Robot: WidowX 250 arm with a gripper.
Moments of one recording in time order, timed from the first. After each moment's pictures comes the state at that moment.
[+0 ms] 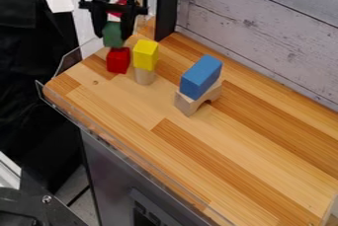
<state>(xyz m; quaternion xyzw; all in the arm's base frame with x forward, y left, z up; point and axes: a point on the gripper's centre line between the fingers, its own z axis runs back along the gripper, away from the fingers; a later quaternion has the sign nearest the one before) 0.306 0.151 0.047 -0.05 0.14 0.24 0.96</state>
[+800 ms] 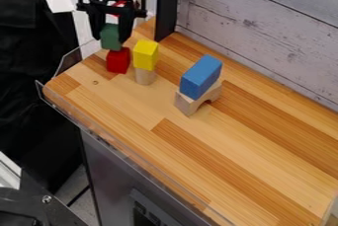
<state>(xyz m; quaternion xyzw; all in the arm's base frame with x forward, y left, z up) 0.304 0.145 0.048 -0.04 0.14 0.22 0.96</state>
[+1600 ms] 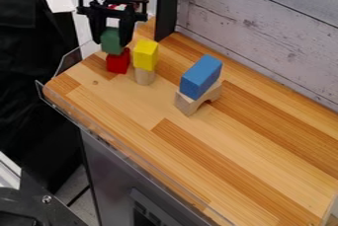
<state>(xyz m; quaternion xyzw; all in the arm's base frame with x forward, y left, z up) 0.297 0.137 0.049 -0.05 0.14 0.22 0.96</state>
